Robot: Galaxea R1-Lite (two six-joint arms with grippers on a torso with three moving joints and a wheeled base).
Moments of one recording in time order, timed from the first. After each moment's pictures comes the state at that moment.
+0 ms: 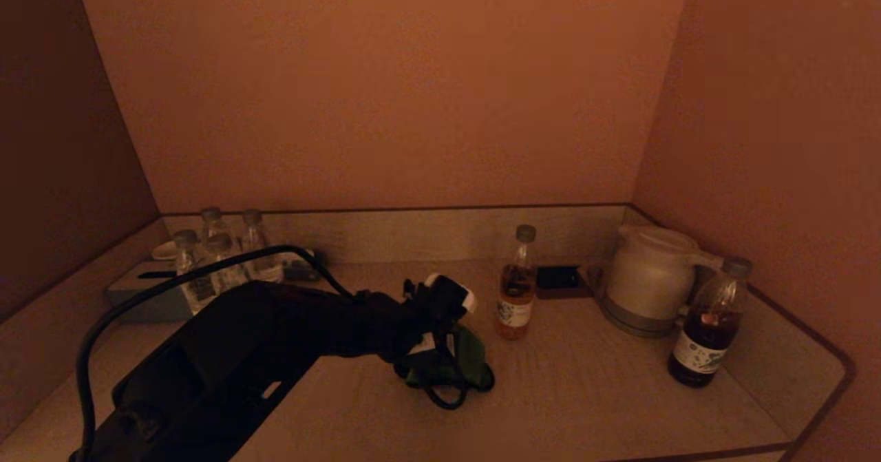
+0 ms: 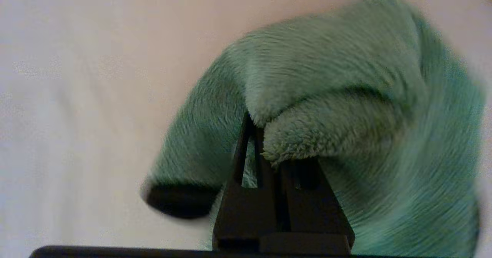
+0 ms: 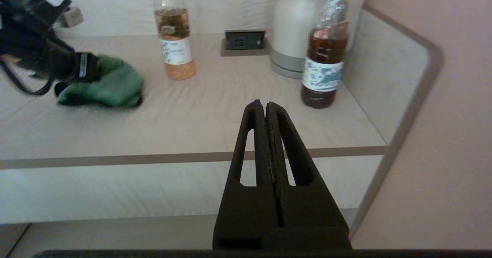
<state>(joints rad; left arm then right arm) -0.74 2.64 -1.96 0.26 0.37 -0.54 0.00 0.00 0.00 0.00 0.00 0.00</state>
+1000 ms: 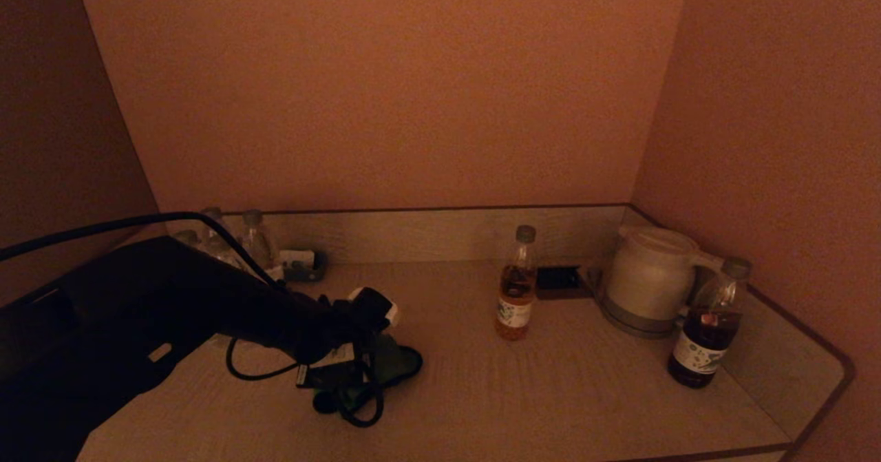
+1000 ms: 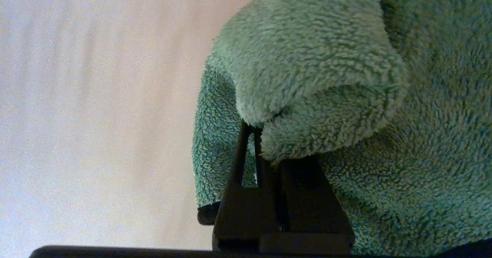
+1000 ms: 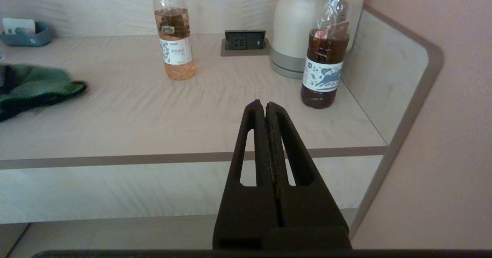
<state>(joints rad) -0.63 2.38 -1.40 0.26 0.42 -0.63 0.00 0.00 0.00 0.00 0.00 0.00</state>
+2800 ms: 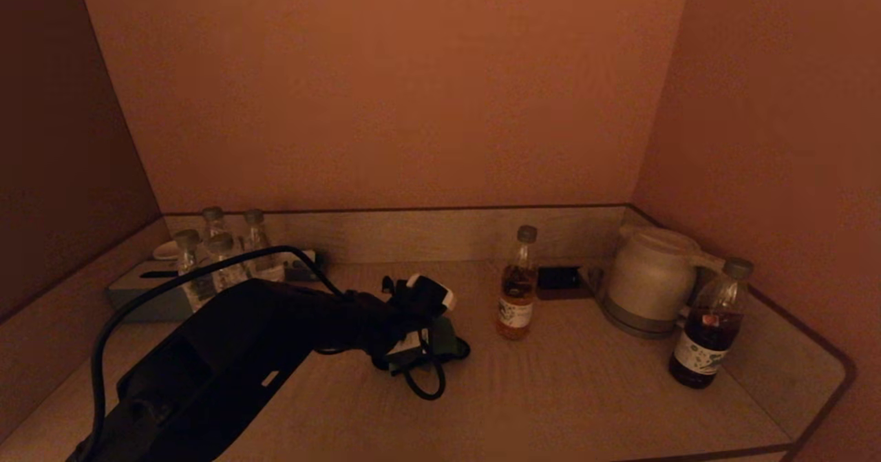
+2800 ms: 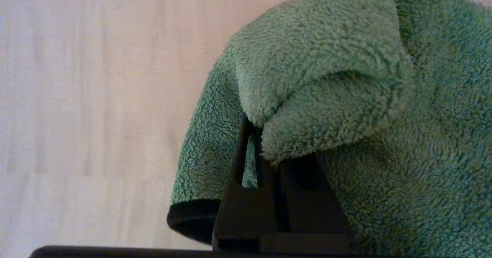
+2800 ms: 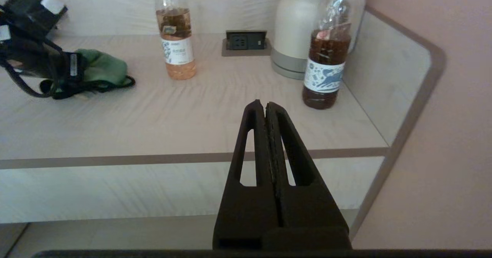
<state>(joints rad) -0.66 2.68 -1.94 0.25 0.52 -0.52 0.00 0.00 0.00 -0.01 0.00 0.00</state>
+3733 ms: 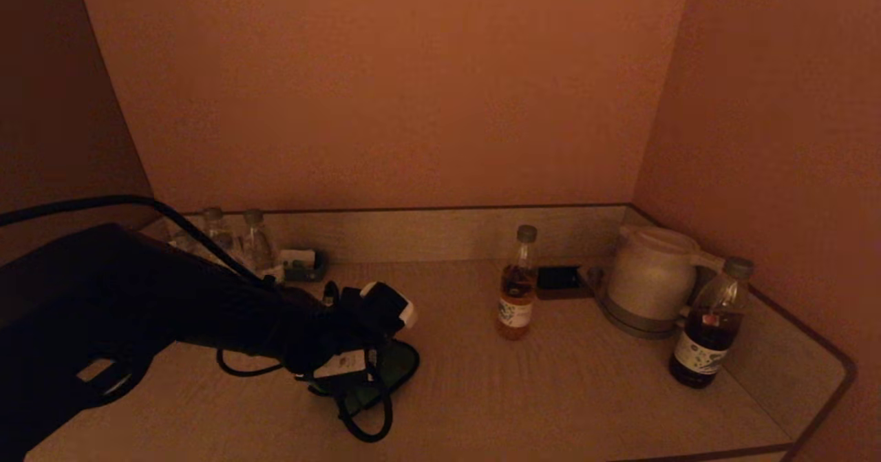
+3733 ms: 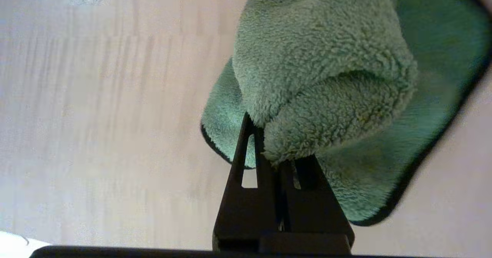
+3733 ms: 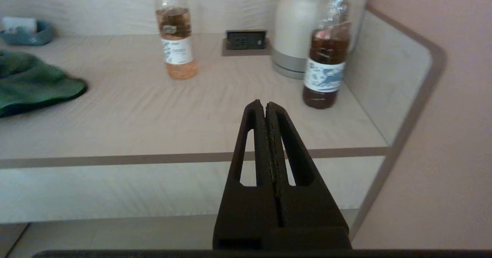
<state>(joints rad) -0.71 2.25 -1.36 0.25 0.60 -0.59 0.00 0.00 0.00 0.00 0.00 0.00</state>
